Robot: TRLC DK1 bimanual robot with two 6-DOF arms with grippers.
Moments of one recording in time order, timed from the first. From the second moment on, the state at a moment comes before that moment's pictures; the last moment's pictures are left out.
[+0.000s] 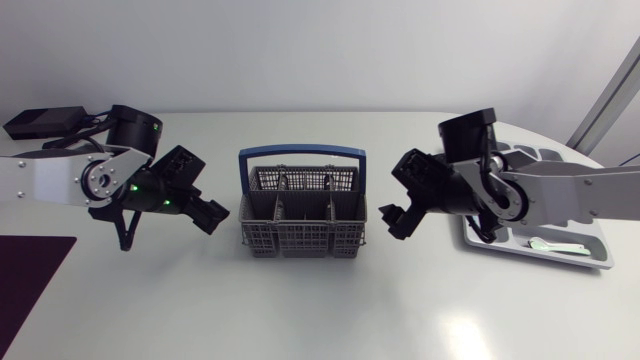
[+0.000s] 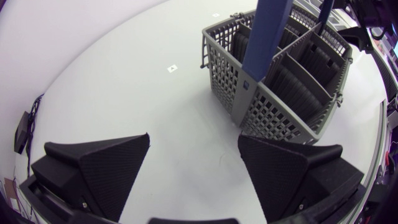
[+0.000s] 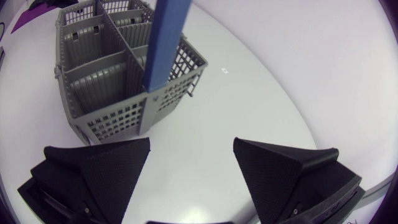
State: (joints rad) left arm -0.16 1.57 0.85 -0.20 0.17 0.44; right arm 0.34 1.56 0.78 0.02 -0.06 -0.60
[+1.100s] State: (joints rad) left arm -0.04 1.01 0.60 -0.07 0.17 0.30; right arm -0.06 1.07 0.57 0.10 -0.06 -0.36
